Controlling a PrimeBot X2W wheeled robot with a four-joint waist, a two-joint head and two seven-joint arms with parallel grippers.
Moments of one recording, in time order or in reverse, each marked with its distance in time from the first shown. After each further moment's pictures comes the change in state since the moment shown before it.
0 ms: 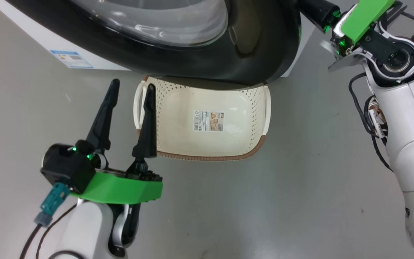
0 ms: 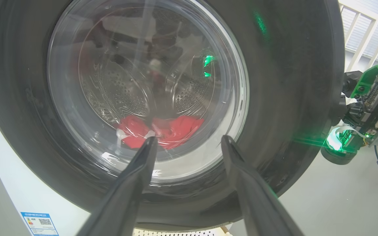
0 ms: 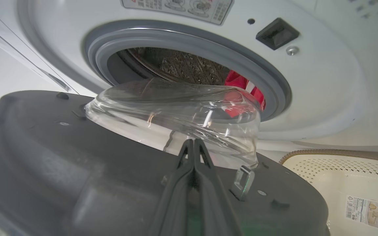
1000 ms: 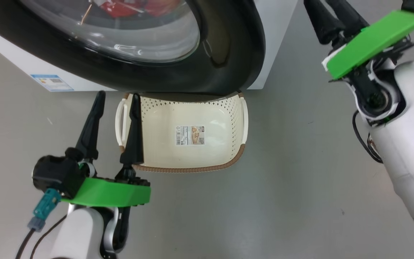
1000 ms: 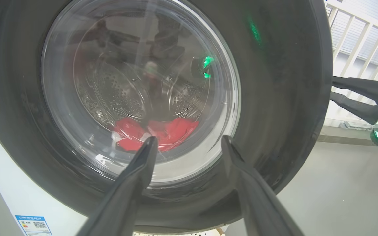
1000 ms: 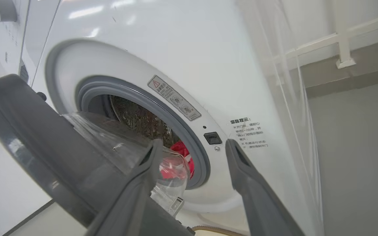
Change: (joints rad) left arm 0.039 0.000 0.059 0.031 0.020 -0.005 0.000; right arm 0.125 -0.091 0.139 -0.143 -0.395 0.000 -0.518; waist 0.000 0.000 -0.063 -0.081
